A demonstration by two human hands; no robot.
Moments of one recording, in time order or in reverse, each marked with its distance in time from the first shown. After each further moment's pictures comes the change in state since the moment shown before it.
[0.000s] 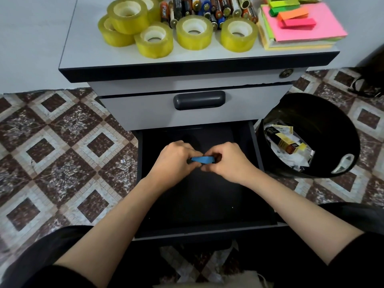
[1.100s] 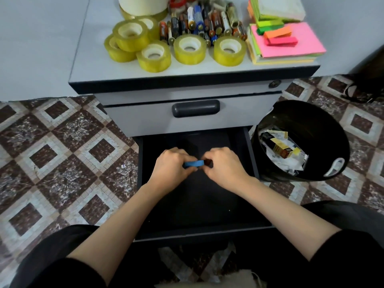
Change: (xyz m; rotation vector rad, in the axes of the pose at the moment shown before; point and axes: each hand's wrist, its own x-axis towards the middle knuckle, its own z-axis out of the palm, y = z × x) left_hand -0.006 0.003 0.003 0.053 0.061 -0.101; right_hand -0.007 -0.011 0.000 -0.399 0.131 -0.166
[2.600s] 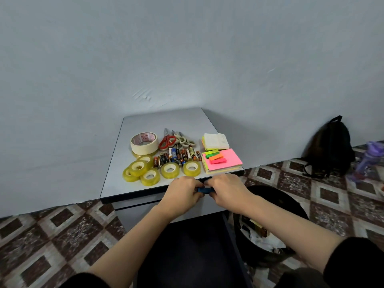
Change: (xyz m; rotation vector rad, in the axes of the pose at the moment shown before) left_hand 0.072 0.142 -0.128 0.326 -0.017 0.225; right_hand -0.028 -0.019 -0.186 -0.478 0.215 -0.101
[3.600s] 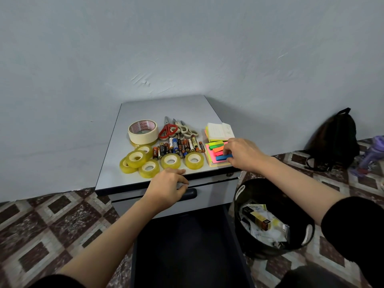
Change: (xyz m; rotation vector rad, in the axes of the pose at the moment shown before) left_hand -0.002 -0.052 0.014 -0.045 0.050 -0.093; right_hand 0.055 0.066 -0.009 0.041 -0.007 0.116
